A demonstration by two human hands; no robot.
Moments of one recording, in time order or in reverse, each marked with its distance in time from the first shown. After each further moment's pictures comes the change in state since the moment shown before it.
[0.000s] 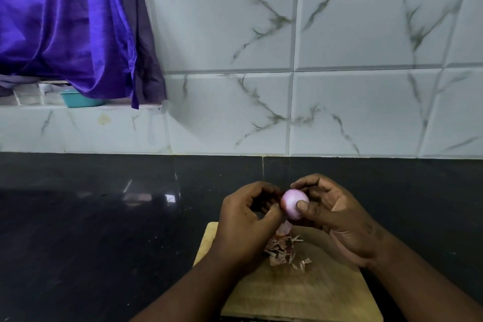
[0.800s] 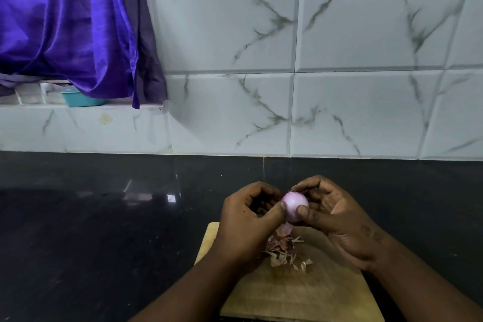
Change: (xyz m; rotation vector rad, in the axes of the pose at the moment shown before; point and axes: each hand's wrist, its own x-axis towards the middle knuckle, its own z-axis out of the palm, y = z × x) left_hand 0.001 0.000 0.001 -0.172 0.002 -0.084; right_hand 0.003 0.005 -0.004 -0.033 -0.043 -0.029
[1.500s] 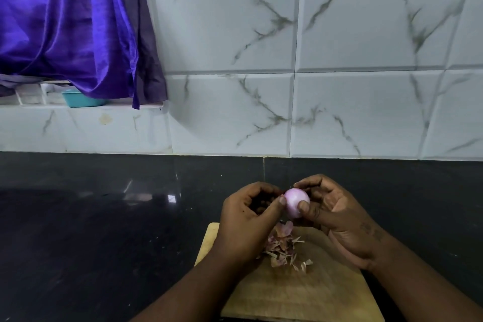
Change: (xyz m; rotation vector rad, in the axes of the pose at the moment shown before) left_hand 0.000 0.000 0.001 -0.015 0.008 -0.014; right_hand 0.001 -0.003 0.000 0.050 0.019 0.028
